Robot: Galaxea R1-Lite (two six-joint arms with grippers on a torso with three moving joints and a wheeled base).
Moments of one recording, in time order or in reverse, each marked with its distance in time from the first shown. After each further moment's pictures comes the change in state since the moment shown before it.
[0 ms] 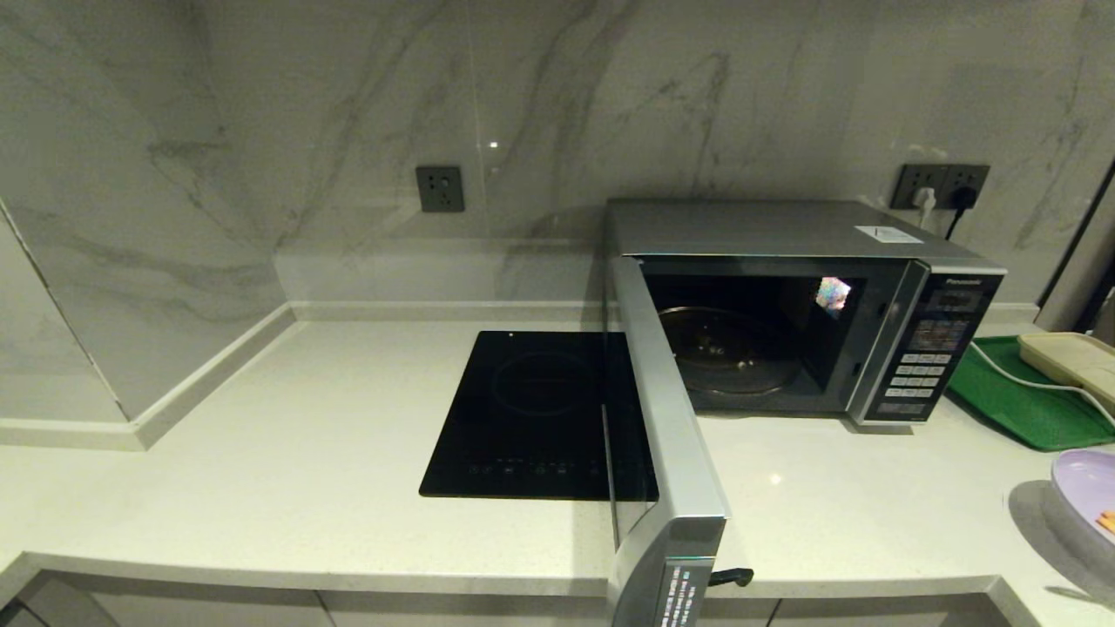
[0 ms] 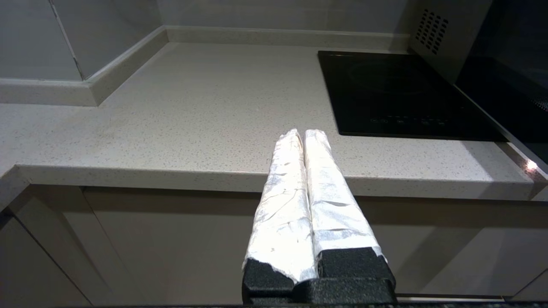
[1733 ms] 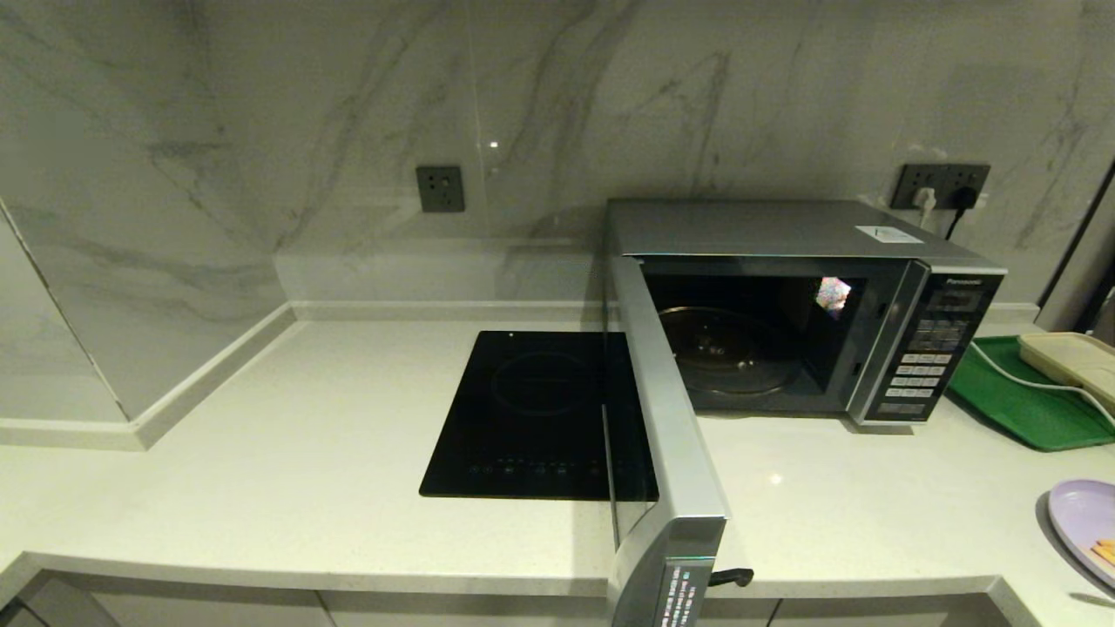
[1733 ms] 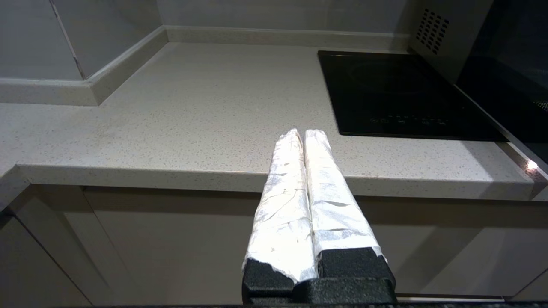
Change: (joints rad) left arm 0.000 0.000 0.000 0.000 0.000 0.000; right arm -0.058 0.099 0.037 -0.193 0.061 -0.096
